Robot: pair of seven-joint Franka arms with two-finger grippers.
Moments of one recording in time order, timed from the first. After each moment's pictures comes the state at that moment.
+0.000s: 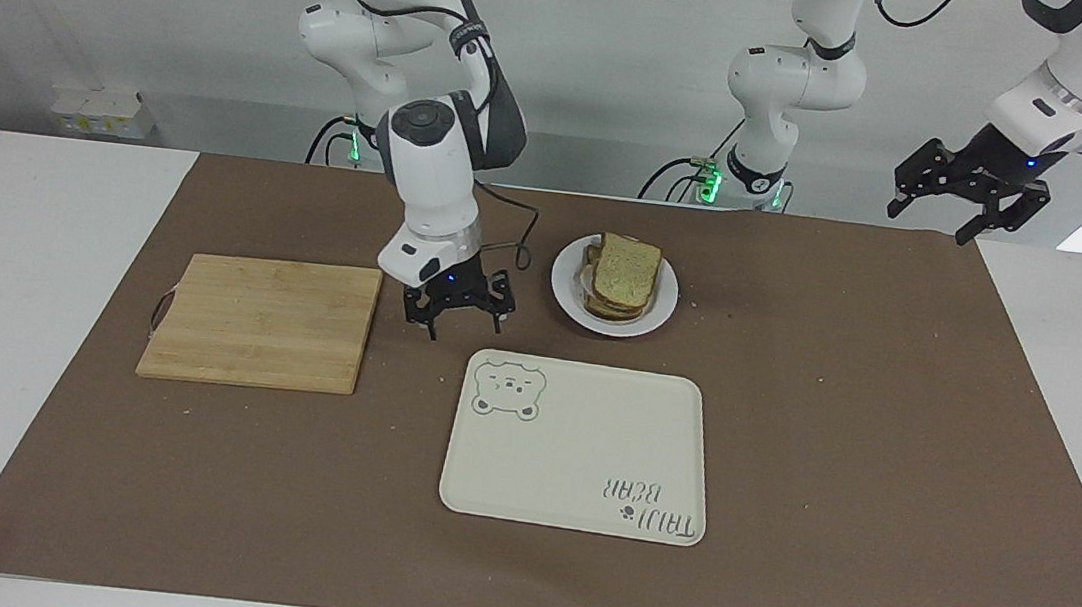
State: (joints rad) left arm -0.03 -0.16 0.06 -1.74 -0.20 1.53 0.30; right arm 0.39 0.16 -0.03 -1.99 0.08 2.35 0.17
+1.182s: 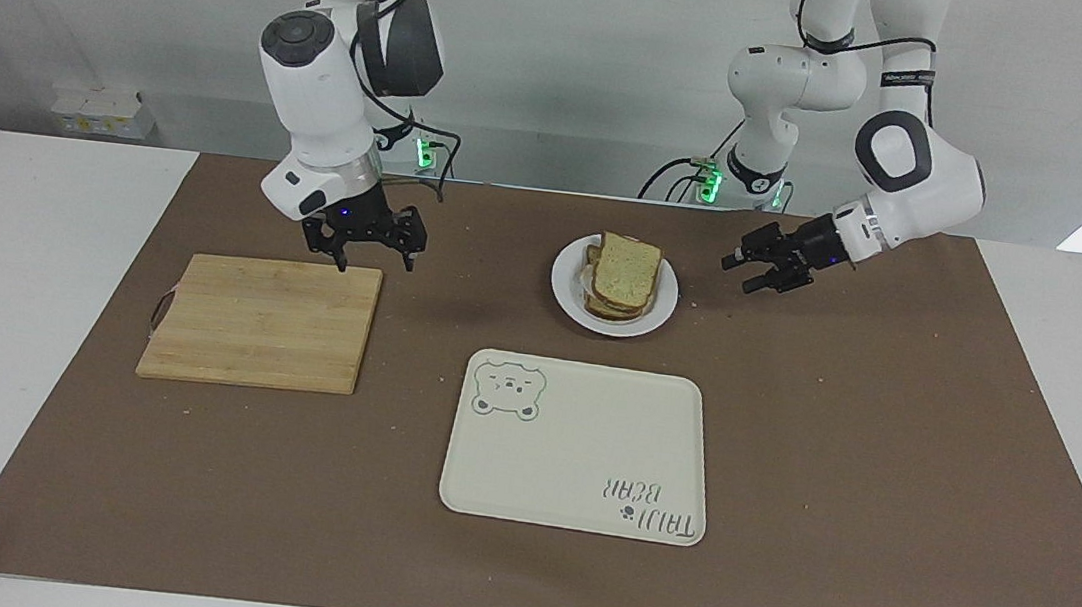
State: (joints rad) left arm -0.05 -0.24 0.05 -2.59 -1.04 2.06 0.69; right arm 0.21 -0.05 -0.04 -1.98 0.08 1.97 0.09
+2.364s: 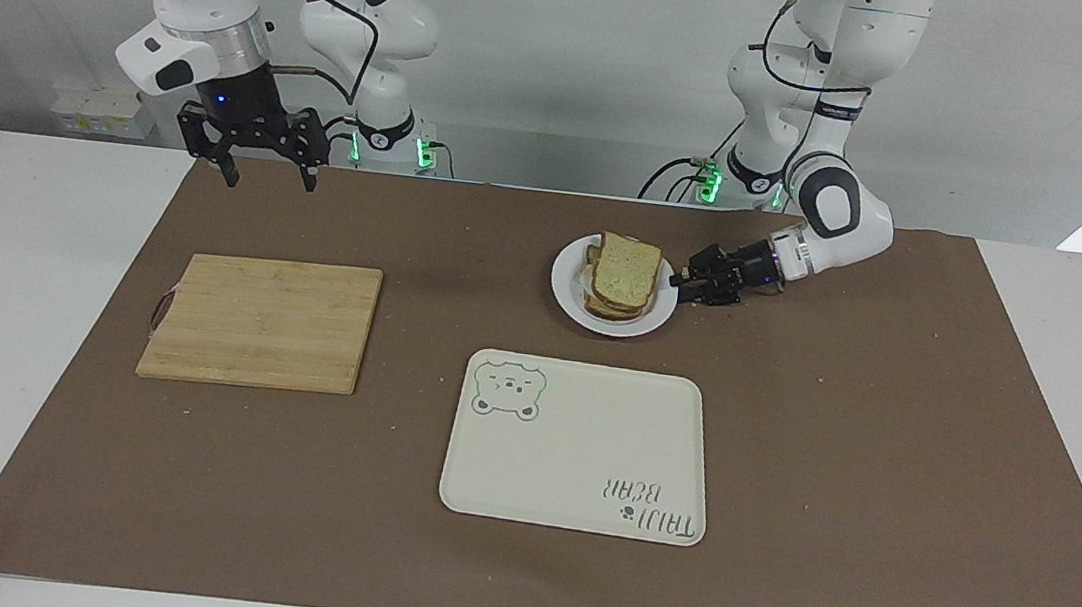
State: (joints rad) left arm -0.17 -0.05 0.05 -2.71 -1.45 2.12 1.15; right arm 0.08 -0.06 -0.04 -1.64 0.01 1.62 0.01
